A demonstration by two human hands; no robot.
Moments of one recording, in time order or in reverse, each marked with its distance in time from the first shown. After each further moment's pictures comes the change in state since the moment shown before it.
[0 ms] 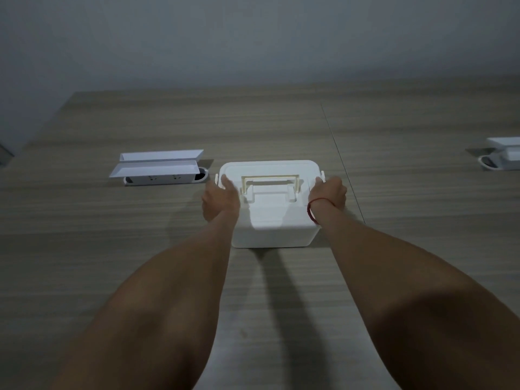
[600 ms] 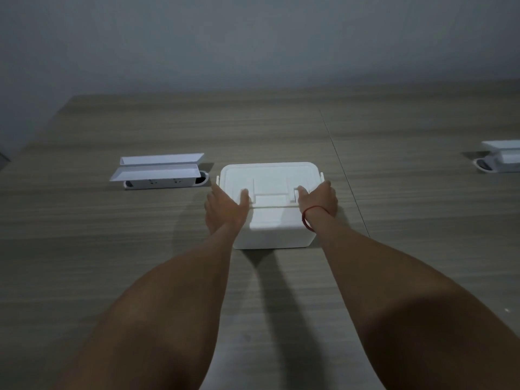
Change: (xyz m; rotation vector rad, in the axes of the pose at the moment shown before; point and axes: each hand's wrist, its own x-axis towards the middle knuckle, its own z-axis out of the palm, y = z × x) left_hand -0.002 -0.020 0.000 0.213 -0.093 0.239; right_hand -0.005 0.005 0.021 -0.109 -0.039 -0.102
